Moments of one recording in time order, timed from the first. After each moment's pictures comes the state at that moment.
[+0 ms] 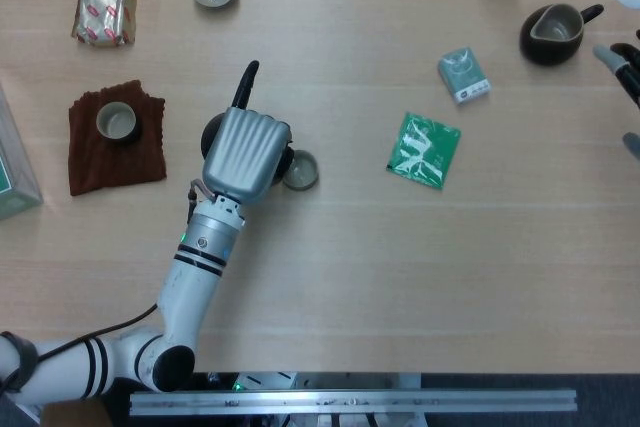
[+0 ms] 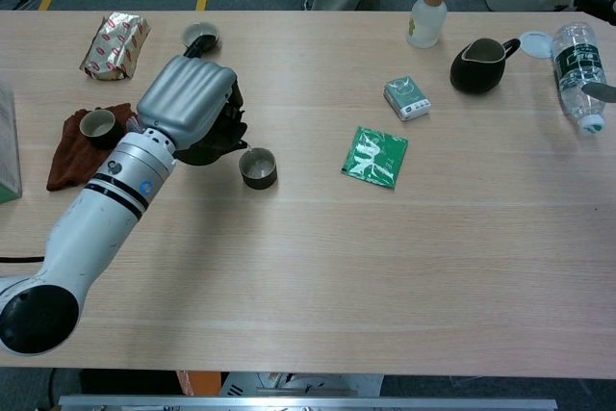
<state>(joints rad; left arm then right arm) -0.62 -1.83 -0.16 -1.49 1.22 1.27 0.75 0.47 -1.00 0.03 -1.73 -1.39 1.11 -0.31</state>
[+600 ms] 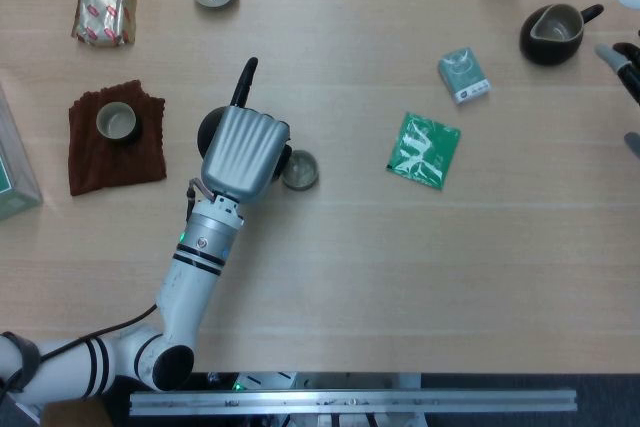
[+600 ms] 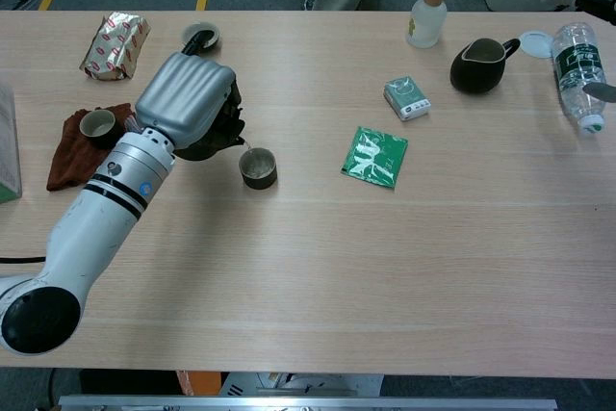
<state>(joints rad) -0.62 -1.84 -0.15 -1.45 1.25 1.28 0.76 0.46 -1.00 0.04 -1.73 -1.38 1.10 -0.32</state>
